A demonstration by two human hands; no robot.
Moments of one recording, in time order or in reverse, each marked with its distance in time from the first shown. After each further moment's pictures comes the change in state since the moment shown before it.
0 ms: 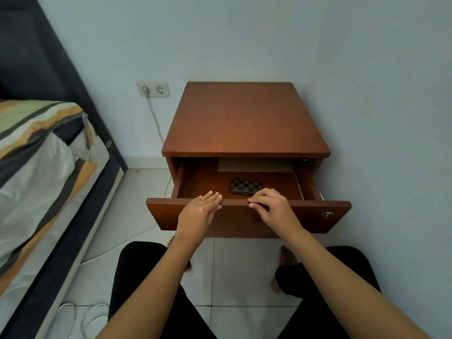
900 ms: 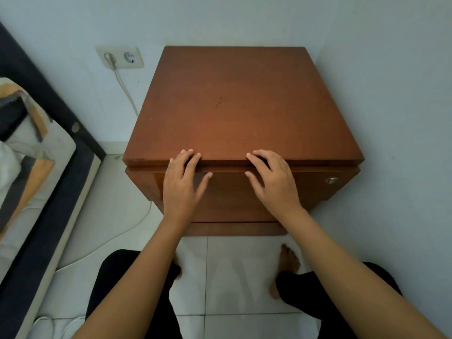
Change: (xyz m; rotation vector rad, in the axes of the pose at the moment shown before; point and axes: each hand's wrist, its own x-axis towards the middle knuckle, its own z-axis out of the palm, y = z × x) left_hand 0.121 -0.051 0.057 -0.050 0.247 -0.144; right_hand 0.123 0.072 0.027 -0.377 0.241 -0.119
